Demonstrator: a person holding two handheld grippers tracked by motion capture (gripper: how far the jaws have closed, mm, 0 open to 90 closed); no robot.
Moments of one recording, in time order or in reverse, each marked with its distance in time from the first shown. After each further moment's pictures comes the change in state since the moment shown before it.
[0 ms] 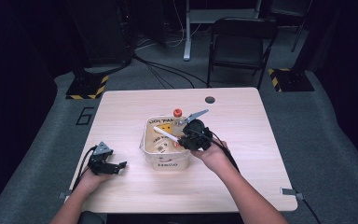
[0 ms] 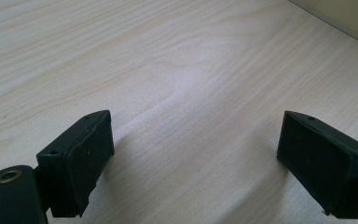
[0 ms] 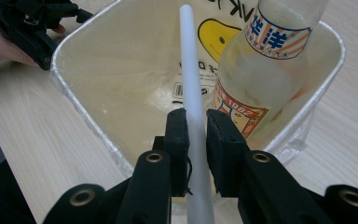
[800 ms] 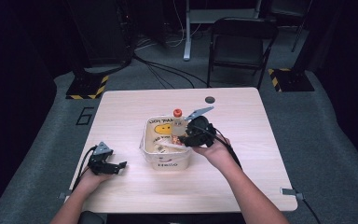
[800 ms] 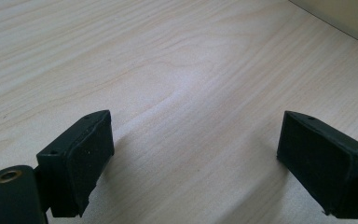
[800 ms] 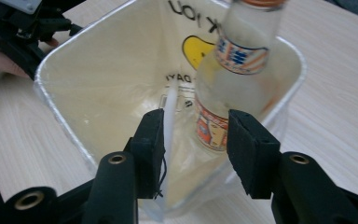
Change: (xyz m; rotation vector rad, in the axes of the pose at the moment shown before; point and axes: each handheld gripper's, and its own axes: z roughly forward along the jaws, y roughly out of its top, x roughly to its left) left arm 0.000 0.000 0.000 0.000 0.000 -0.001; right arm -0.017 -0.003 -0.008 -0.066 -0.017 -0.013
